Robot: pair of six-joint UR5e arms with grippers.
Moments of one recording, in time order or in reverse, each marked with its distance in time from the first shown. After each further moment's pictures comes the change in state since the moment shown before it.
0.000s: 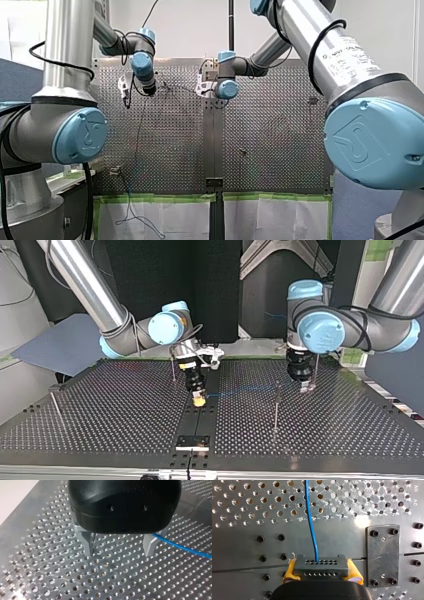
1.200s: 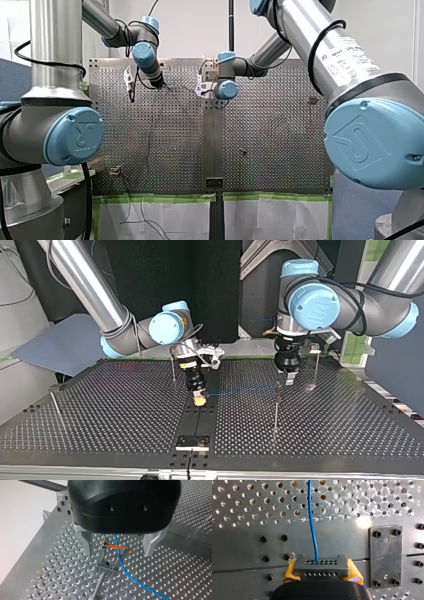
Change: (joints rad) left arm -0.090 0.084 -0.034 -0.003 0.008 0.028; right arm 0.002 0.003 0.000 0.003 0.000 0.000
